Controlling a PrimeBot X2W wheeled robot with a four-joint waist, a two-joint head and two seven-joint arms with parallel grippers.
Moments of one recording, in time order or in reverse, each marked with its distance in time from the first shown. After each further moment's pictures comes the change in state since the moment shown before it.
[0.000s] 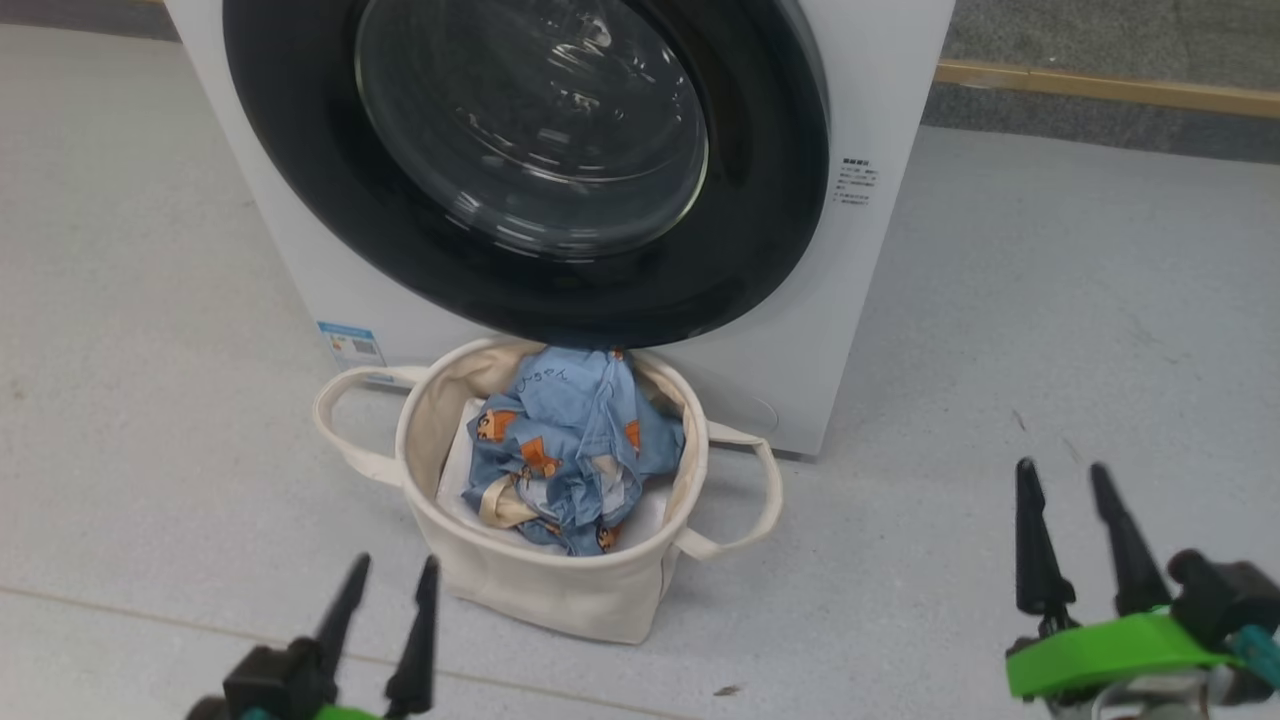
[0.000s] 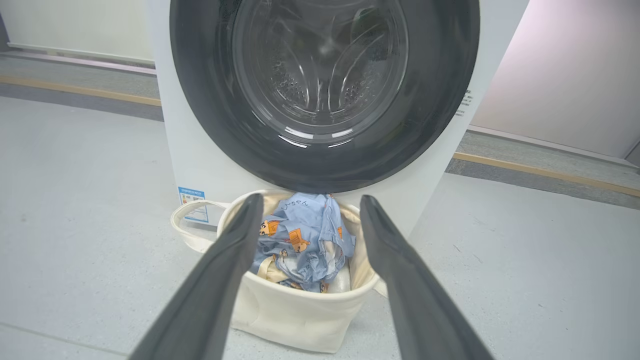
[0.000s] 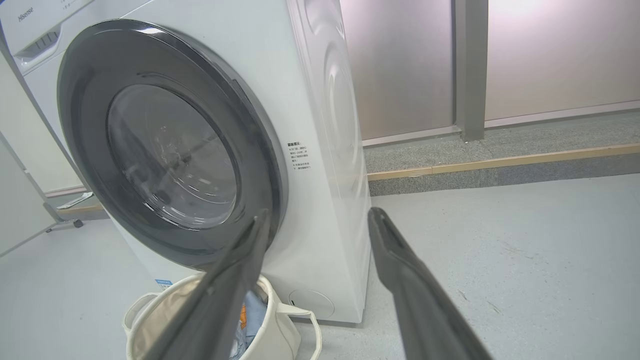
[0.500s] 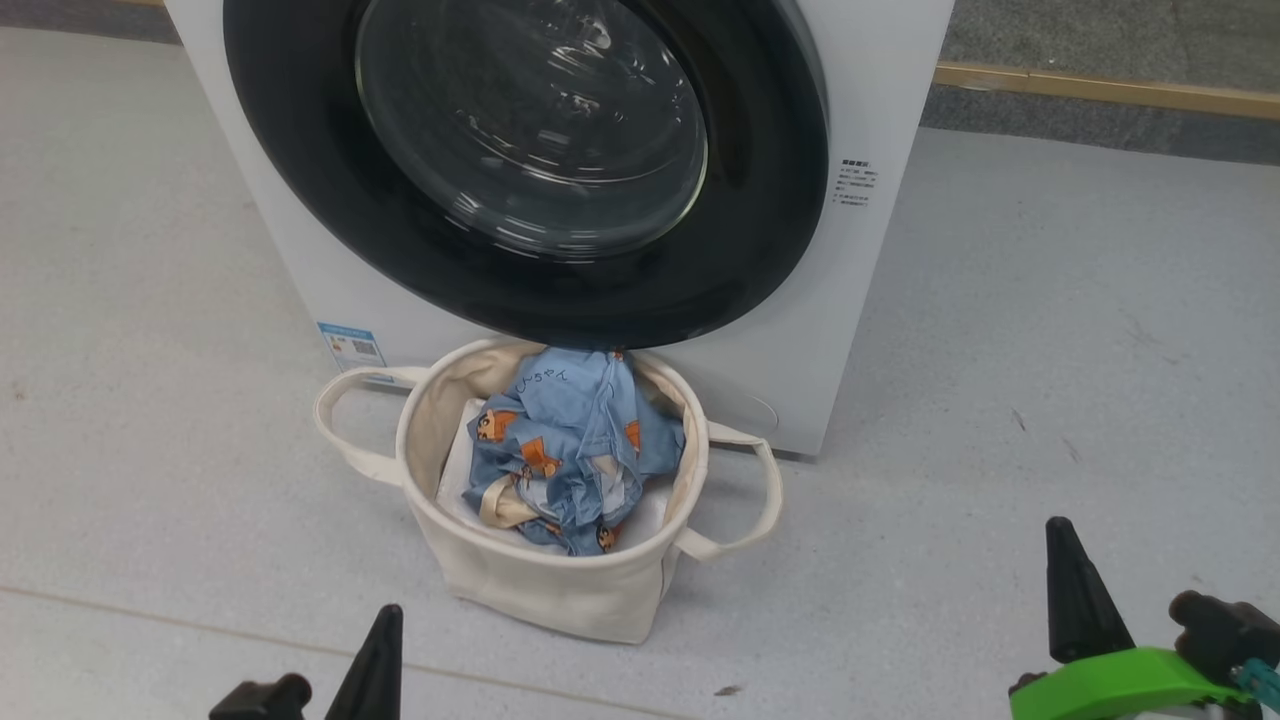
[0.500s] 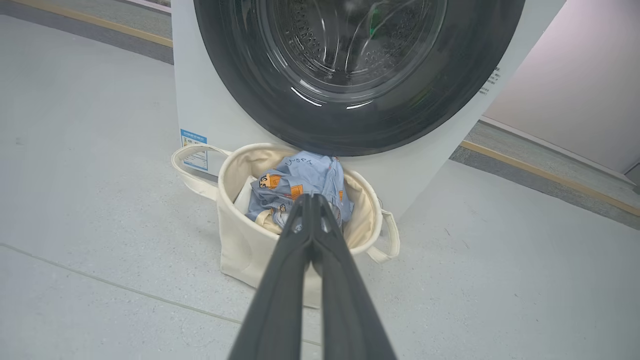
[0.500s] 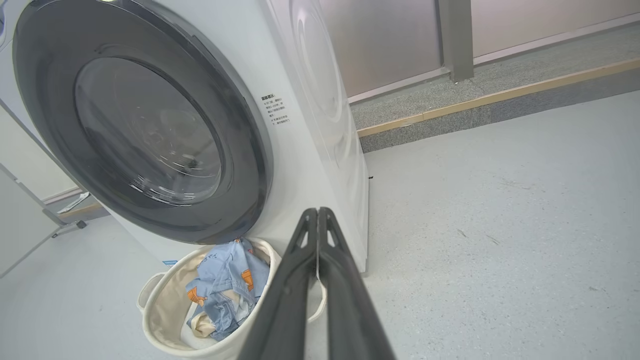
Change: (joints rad) left arm 0.035 -0.003 -0.001 0.059 -0.123 0.000 0.037; right arm 0.042 0.004 -0.002 0.070 0.116 0.000 0.034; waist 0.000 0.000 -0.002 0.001
